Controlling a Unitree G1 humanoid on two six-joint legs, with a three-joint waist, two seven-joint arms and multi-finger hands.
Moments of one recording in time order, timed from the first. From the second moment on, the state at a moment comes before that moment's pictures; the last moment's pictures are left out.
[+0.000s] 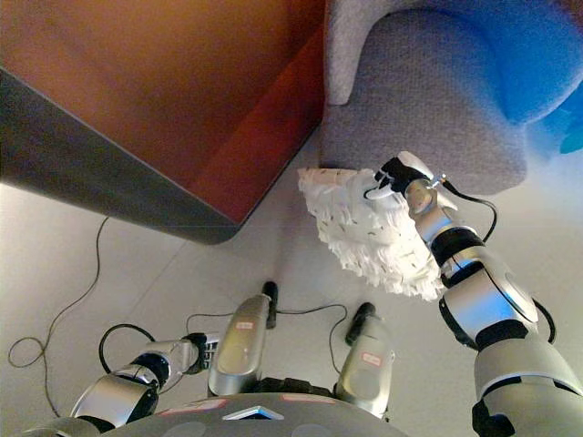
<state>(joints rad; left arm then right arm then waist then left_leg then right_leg) -0.21 0.26 -0.21 1.21 -0.42 0.40 0.05 -0.82 -0.57 0.62 0.95 -0.05 0.13 0.06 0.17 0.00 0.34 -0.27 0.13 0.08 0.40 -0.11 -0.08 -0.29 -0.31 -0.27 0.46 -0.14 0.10</state>
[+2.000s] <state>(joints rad) -0.08 0.29 -0.14 1.24 -0.34 0.47 0.05 -1.17 -0.84 0.64 1.18 0.13 0.40 0.20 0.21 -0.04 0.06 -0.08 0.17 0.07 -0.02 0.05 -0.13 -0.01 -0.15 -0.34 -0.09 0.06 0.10</state>
